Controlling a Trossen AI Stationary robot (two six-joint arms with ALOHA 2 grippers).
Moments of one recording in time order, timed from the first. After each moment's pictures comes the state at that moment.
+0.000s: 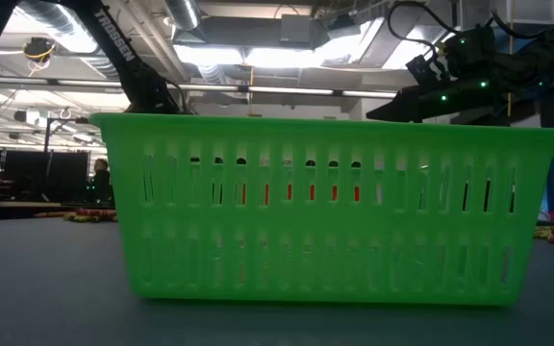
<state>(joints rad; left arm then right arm) 0.94 1.81 1.02 -0.66 -0.01 -0.16 -0.81 1.16 0.43 0.67 -0.34 -0.29</state>
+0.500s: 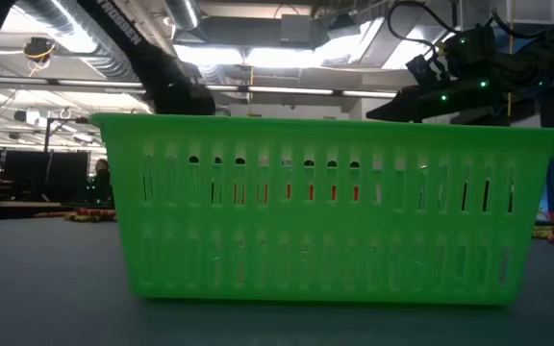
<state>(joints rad) 0.89 1.76 1.21 -0.57 -0.04 -0.02 -0.81 1.16 0.43 0.66 -0.35 -0.29</state>
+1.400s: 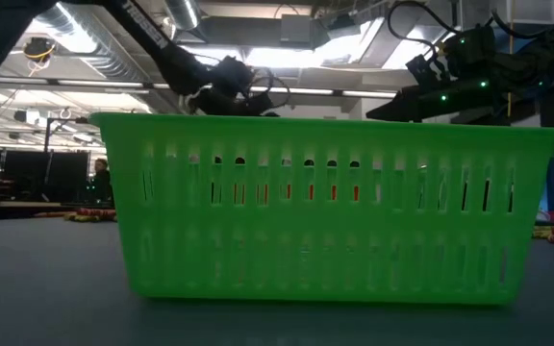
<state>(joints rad) 0.69 1.90 1.27 0.11 0.14 0.17 -0.81 1.16 0.43 0.66 -0.35 -0.29</state>
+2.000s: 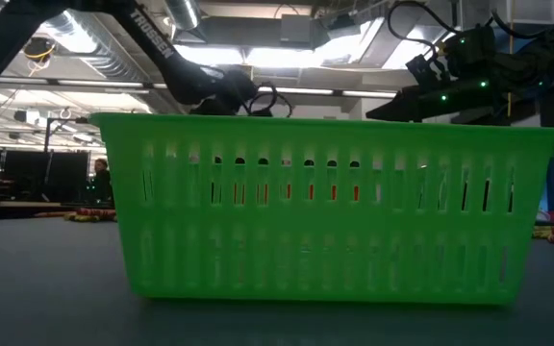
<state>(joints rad) 0.69 1.94 1.27 0.08 0.13 0.13 -0.81 1.16 0.43 0.66 -0.35 -0.29</state>
